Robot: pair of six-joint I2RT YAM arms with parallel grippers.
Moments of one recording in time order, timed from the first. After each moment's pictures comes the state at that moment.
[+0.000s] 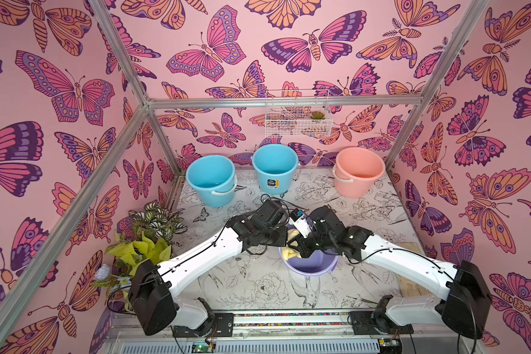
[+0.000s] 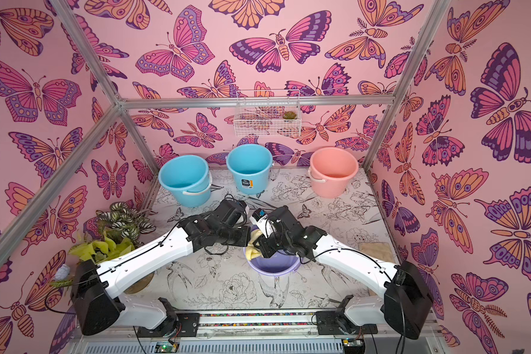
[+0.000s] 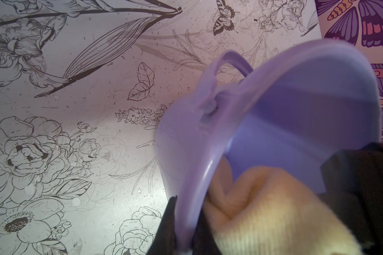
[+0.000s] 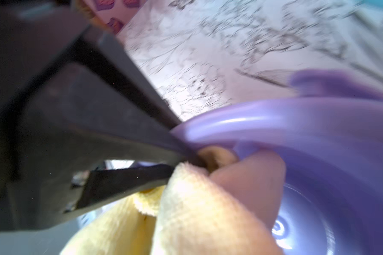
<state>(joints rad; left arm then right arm) -0.82 1.40 1.19 -0.72 0.07 -0.60 0.82 1.31 0.95 -0.38 -0.26 0.23</state>
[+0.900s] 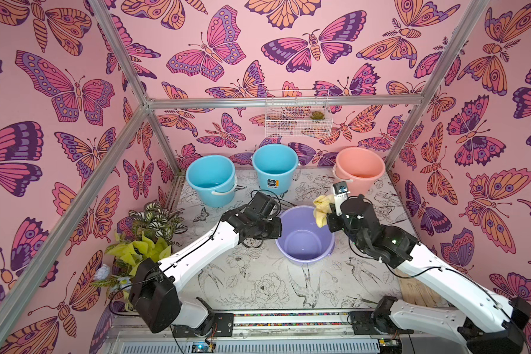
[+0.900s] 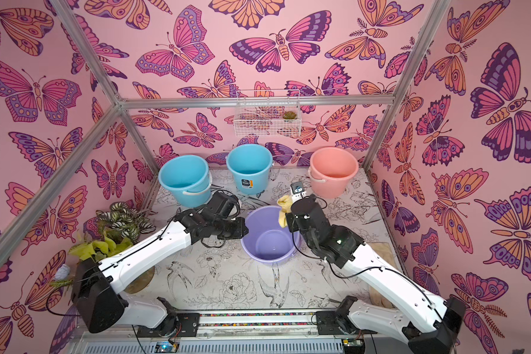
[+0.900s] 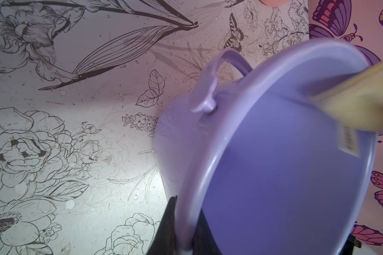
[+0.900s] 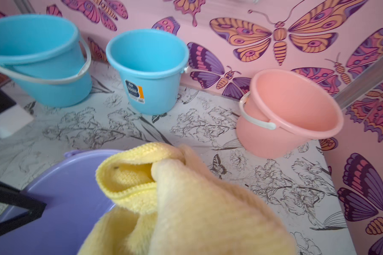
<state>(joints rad) -0.68 1.42 1.19 -0.70 0.19 -0.68 0.78 1.06 1.13 -0.58 0.54 0.20</state>
